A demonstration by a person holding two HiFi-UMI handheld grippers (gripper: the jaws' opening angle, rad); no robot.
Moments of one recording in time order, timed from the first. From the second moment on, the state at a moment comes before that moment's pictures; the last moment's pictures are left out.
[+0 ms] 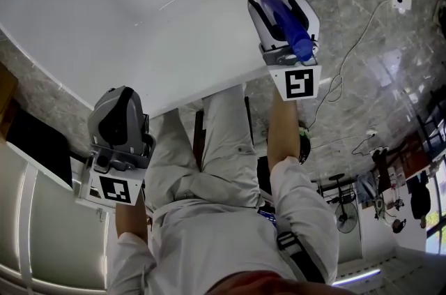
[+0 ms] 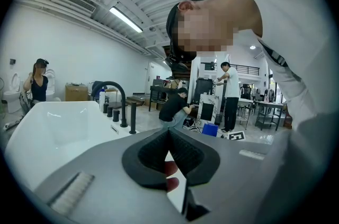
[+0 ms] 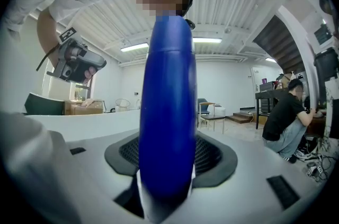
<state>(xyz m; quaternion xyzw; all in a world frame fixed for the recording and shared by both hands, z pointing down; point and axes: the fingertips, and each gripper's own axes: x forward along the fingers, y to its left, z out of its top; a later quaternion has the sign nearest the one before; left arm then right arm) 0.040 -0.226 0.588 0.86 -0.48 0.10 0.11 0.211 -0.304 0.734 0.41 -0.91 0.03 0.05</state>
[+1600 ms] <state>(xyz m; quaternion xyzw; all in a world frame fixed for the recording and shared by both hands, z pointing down) 0.028 -0.204 0.406 0.91 -0.41 0.07 0.02 0.229 -0.226 0.428 0.51 -0.86 0.00 -0.01</state>
